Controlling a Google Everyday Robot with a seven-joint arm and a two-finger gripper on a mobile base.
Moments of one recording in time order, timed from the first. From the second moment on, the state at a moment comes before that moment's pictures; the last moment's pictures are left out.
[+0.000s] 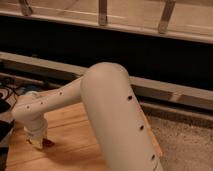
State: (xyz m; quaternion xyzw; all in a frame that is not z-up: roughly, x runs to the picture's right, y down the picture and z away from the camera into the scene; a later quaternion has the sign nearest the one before) arm -0.342 0.269 0.727 -0.43 0.00 0.13 0.89
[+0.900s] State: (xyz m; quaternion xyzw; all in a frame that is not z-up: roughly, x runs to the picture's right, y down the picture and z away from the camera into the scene) arm -0.398 0.278 0.730 -0.44 -0.02 0.07 0.89
